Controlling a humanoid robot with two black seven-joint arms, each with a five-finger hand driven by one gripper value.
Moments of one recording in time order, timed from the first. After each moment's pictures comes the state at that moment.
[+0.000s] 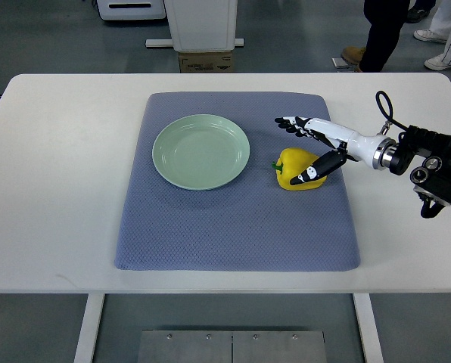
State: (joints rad) left arm -0.02 0.00 -0.11 -0.23 0.09 0.18 -0.18; right arm 0.97 -0.44 0.25 0.96 -0.95 0.18 0.28
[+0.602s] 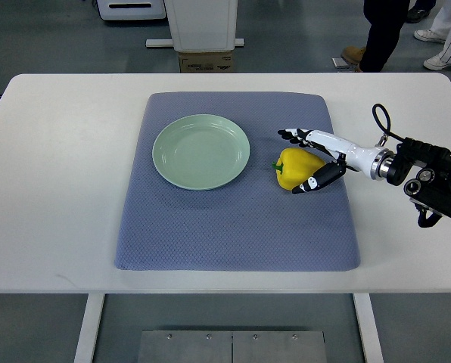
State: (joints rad) left arm -0.02 0.00 -0.11 -0.23 0.09 0.18 -0.18; right arm 0.96 -0.42 0.17 0.92 -0.96 0.13 0.29
